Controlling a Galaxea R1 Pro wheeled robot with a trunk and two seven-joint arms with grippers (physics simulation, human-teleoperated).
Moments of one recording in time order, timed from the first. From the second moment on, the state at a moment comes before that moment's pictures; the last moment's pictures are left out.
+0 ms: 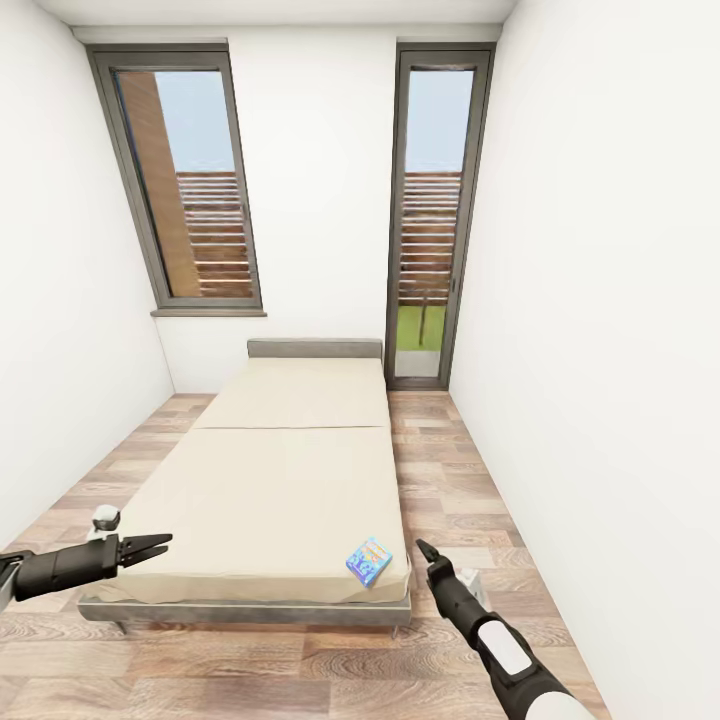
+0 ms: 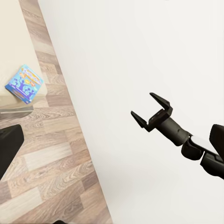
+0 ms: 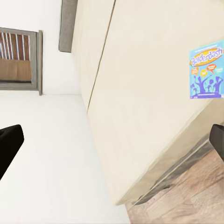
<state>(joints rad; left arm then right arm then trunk) -0.75 0.52 0.34 -0.32 -0.13 0.55 -1.56 -0.54 0.10 -0.28 -0.38 -0.88 0.21 0.44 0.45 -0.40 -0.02</state>
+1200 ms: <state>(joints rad) -0.75 0.52 0.36 -0.32 -0.13 0.55 -1.56 -0.54 0.10 -0.28 -0.38 -0.88 0.21 0.44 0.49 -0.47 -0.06</state>
